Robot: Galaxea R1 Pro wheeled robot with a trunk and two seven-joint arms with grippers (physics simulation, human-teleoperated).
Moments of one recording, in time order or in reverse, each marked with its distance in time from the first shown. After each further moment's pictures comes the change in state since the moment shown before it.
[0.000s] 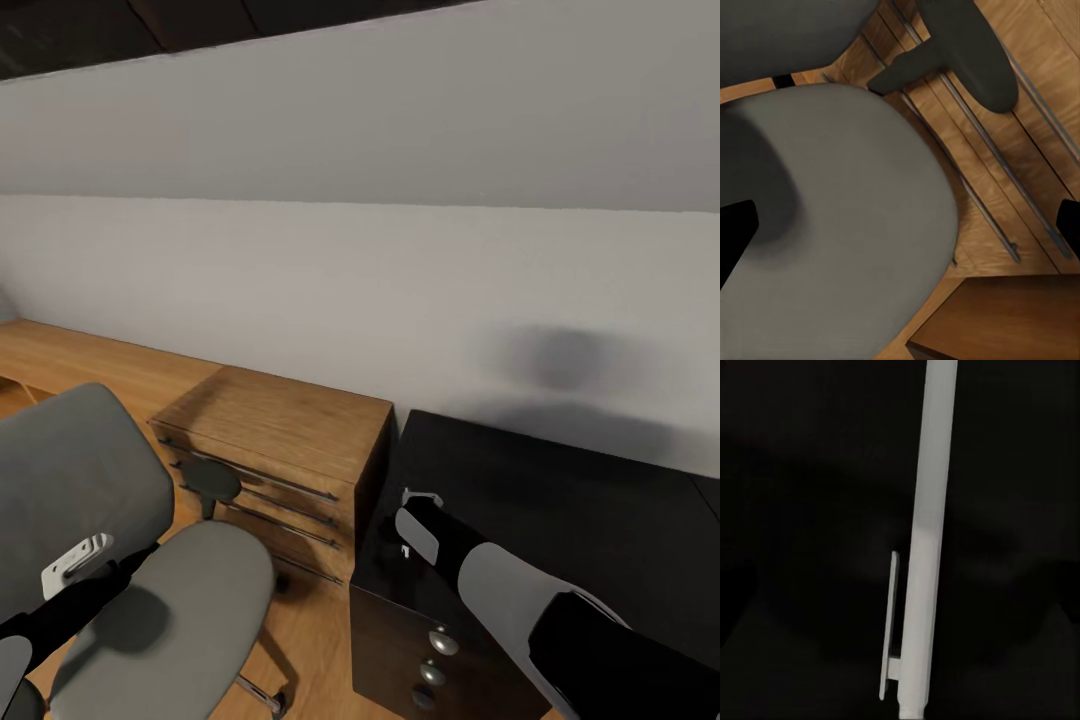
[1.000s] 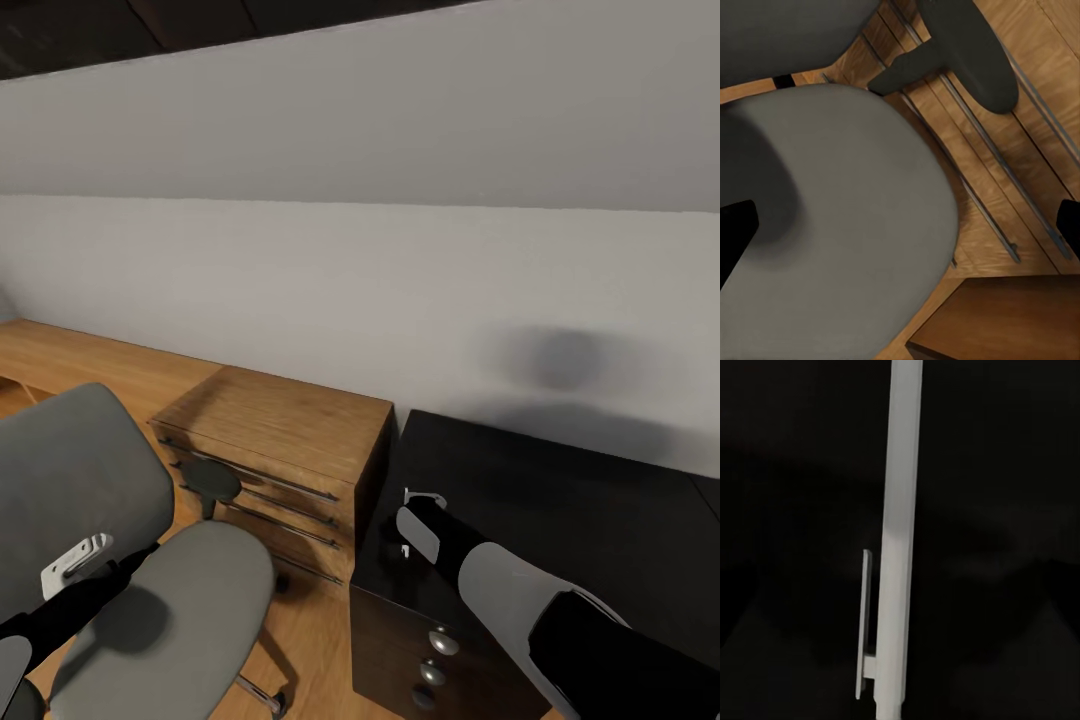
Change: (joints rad) left arm 0.000 0.000 0.002 0.000 0.001 0.000 0.000; right arm -0.001 0.000 -0.025 0.004 -0.004 0.002 -0.036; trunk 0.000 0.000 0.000
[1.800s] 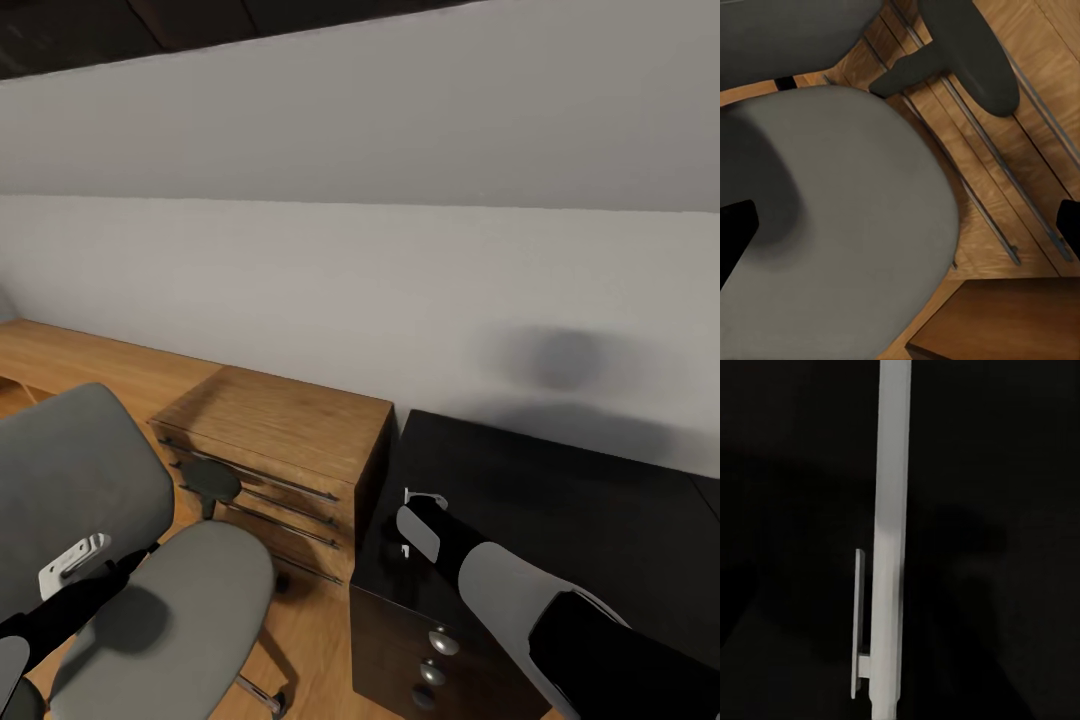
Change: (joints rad) left arm 0.000 0.000 0.007 0.000 0.001 0.000 -0.001; right arm 0.000 0.000 -0.005 -0.002 -0.016 -0.003 -0.020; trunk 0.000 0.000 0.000
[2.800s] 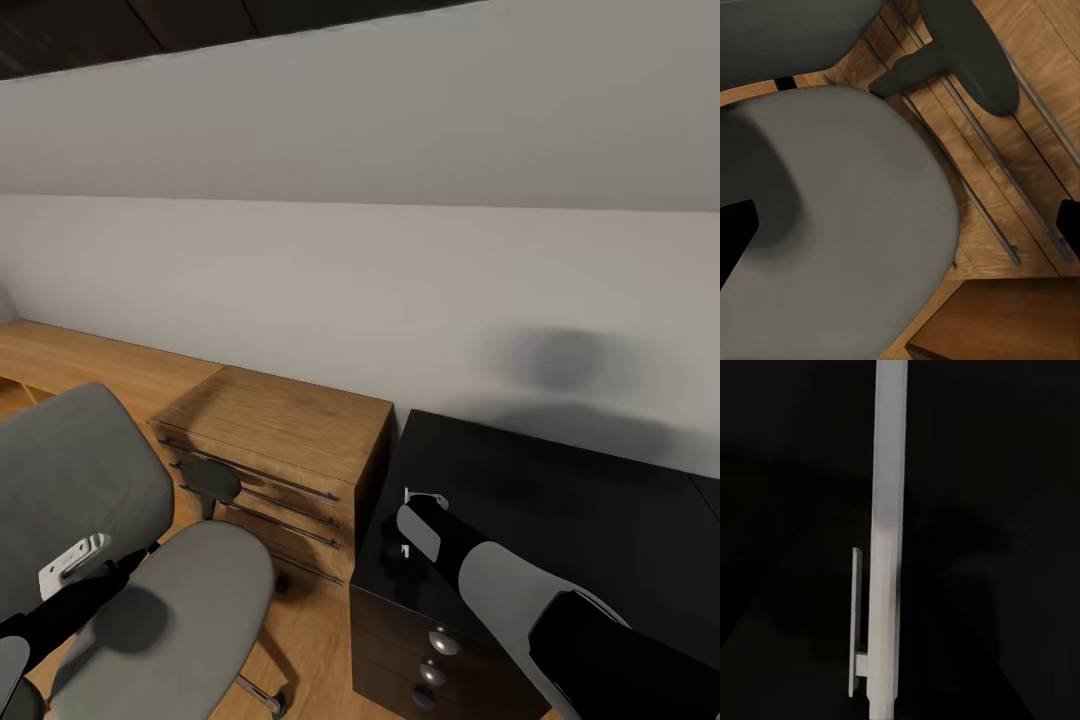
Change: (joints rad) left arm 0.000 0.000 0.000 0.000 0.000 0.000 0.000; right arm 0.000 0.000 -0.014 0.000 0.007 0.007 -0.002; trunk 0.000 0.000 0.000
